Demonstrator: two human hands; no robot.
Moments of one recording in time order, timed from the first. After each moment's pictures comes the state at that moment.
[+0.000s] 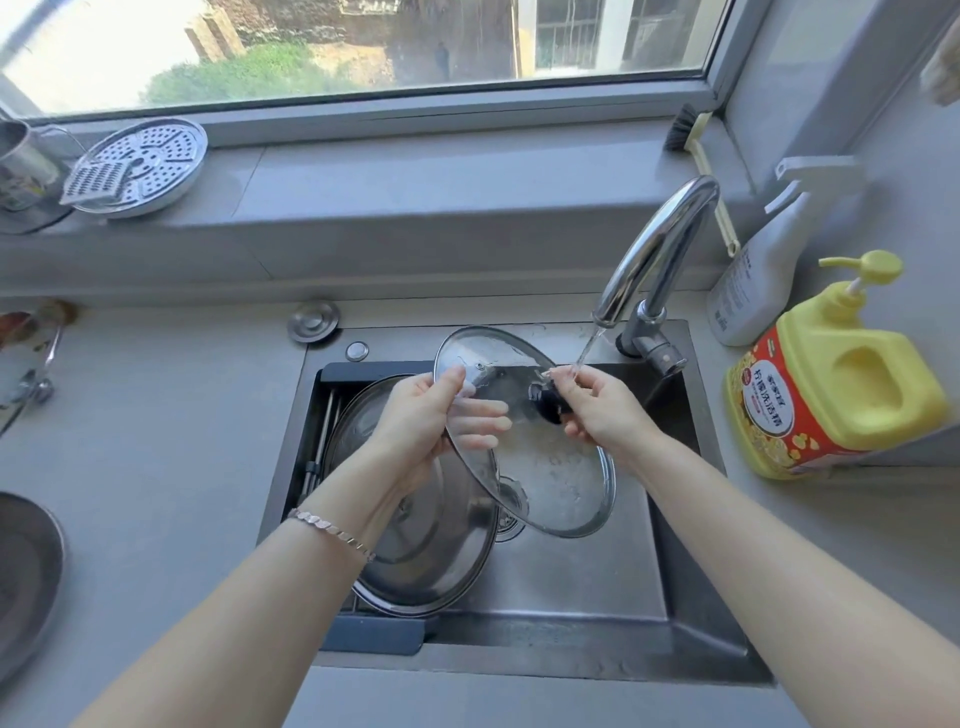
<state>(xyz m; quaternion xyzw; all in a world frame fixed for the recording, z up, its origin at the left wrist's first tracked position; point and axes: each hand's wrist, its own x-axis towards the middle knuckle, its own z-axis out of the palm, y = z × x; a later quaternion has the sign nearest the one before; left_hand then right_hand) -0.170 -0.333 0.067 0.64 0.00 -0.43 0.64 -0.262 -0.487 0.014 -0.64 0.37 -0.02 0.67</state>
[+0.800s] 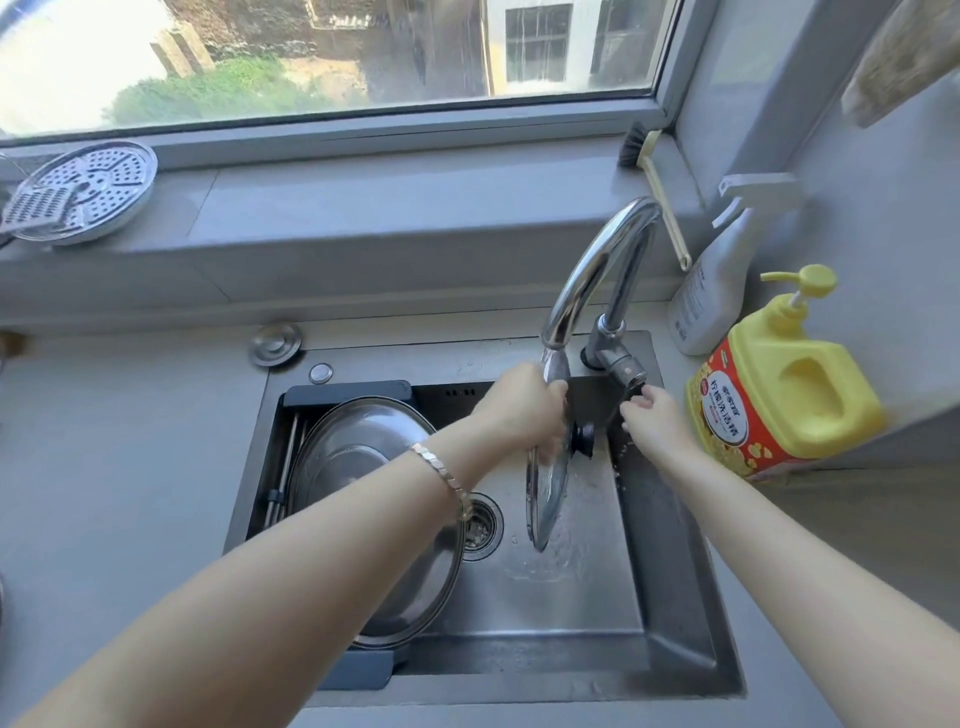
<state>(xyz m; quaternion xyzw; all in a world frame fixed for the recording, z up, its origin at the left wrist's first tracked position) -0.203 -0.442 0.061 0.82 -0.24 -0.43 0.30 -0.305 -0.555 -0.011 -0.67 0.53 -0.03 0.52</state>
